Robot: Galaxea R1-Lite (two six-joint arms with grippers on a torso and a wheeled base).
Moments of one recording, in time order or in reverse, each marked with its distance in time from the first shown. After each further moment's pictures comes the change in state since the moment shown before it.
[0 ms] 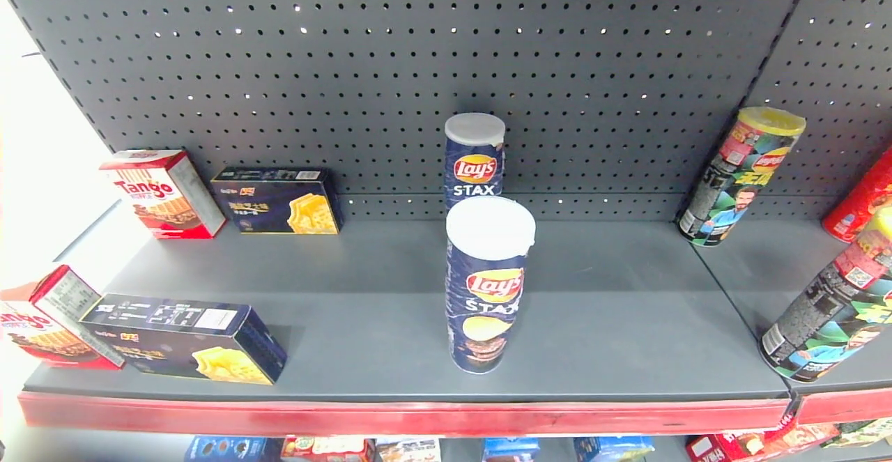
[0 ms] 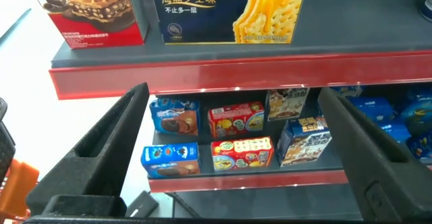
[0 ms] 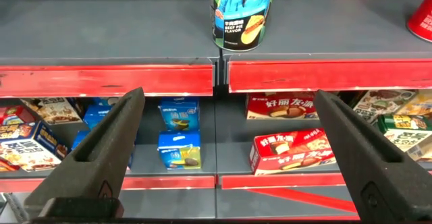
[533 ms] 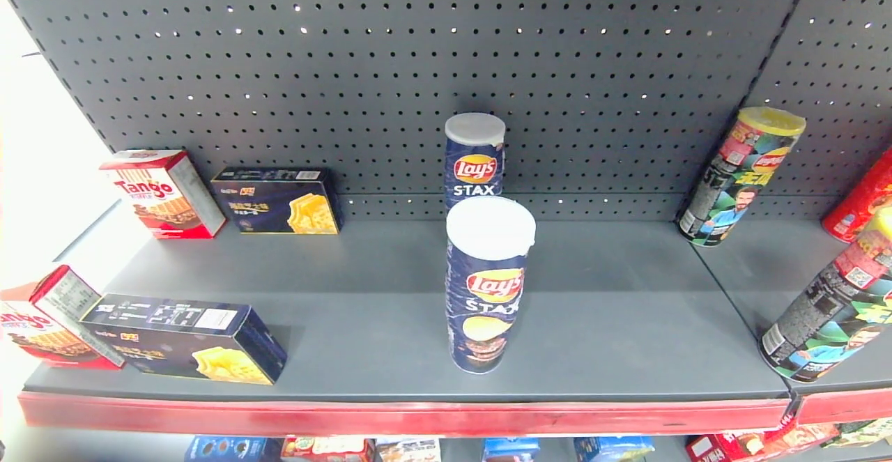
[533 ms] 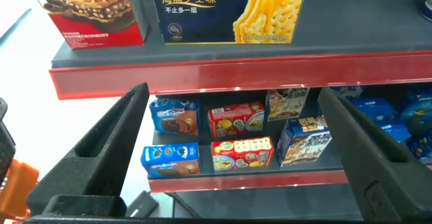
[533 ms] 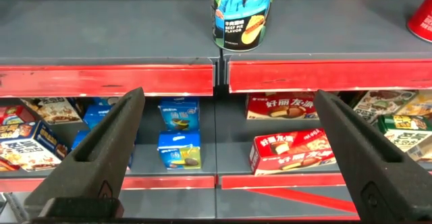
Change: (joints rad) left arm 0.000 0.000 0.000 0.000 0.000 0.000; right arm 0.000 0.000 0.000 0.000 0.002 -0.002
